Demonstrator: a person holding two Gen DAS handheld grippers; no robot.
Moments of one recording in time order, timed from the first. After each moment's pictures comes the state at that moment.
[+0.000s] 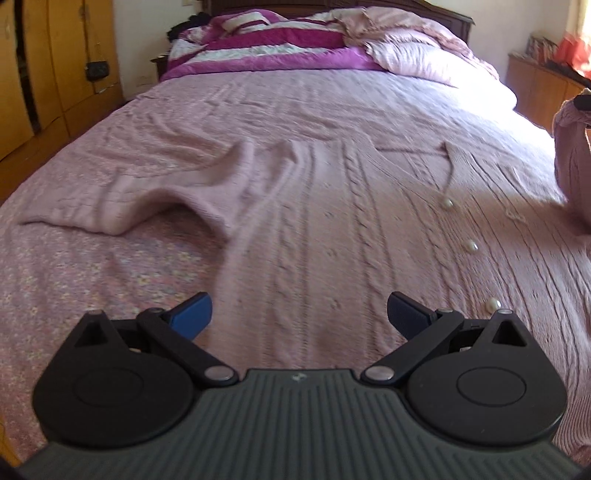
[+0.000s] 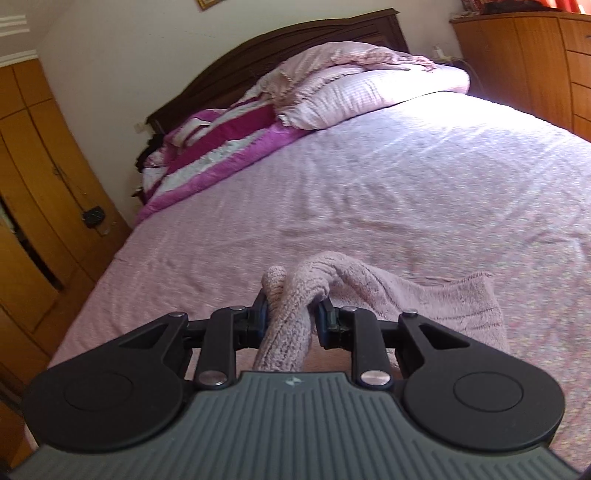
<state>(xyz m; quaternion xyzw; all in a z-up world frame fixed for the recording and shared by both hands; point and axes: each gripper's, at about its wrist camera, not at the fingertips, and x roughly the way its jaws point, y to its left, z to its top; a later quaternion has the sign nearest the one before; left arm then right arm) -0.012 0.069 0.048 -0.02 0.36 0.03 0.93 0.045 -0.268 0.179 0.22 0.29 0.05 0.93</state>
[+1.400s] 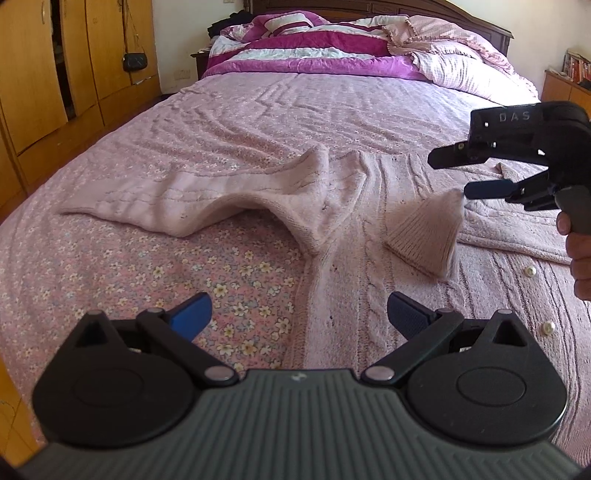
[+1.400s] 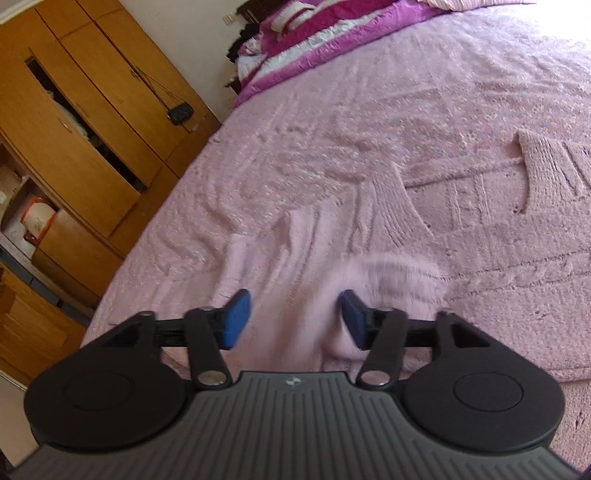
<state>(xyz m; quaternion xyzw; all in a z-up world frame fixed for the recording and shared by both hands) -0.009 0.116 0.053 -0.03 0.36 0.08 0.93 0.125 -0.035 0.077 0.21 0.40 0.23 0.86</state>
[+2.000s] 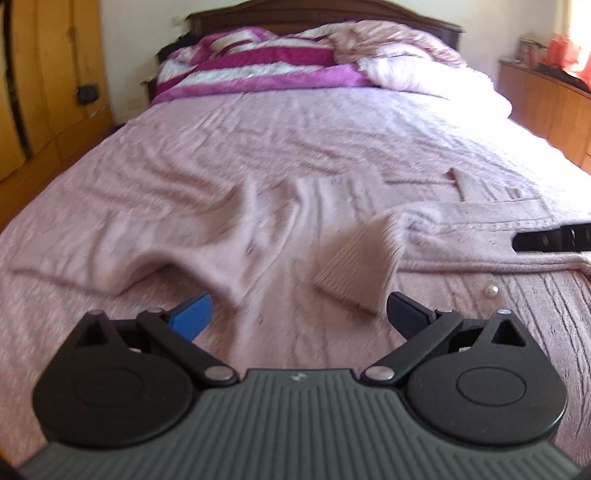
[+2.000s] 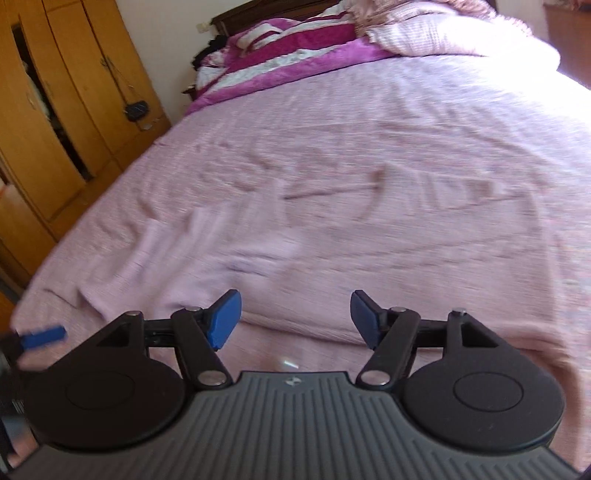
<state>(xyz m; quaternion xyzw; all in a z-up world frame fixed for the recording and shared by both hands) 0.032 0.078 0.058 0.01 0.33 0.00 0.94 0.058 -0.143 0.082 0.10 0.39 0.12 0.91</state>
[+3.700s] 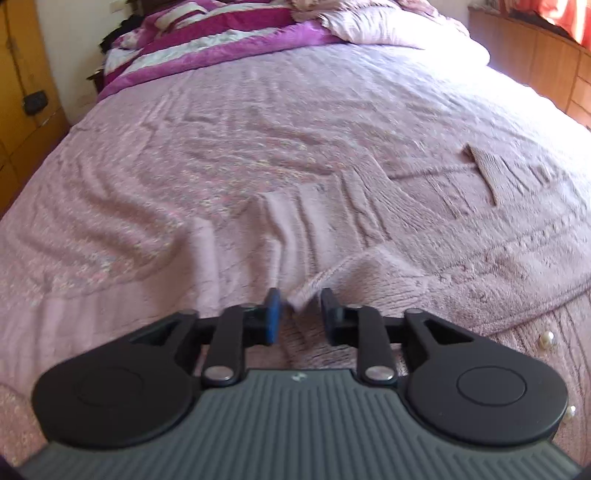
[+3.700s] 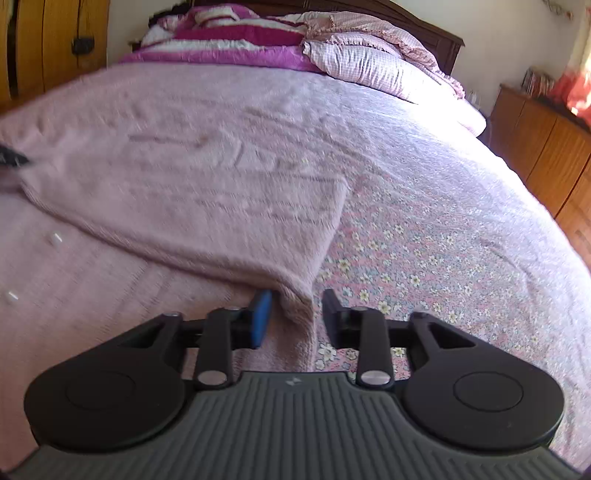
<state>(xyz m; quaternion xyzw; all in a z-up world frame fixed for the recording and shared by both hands) 0.152 0.086 0.044 0.05 0.40 -0.05 0.92 0.016 -0.250 0.059 -0.07 0.36 0.02 0.93</state>
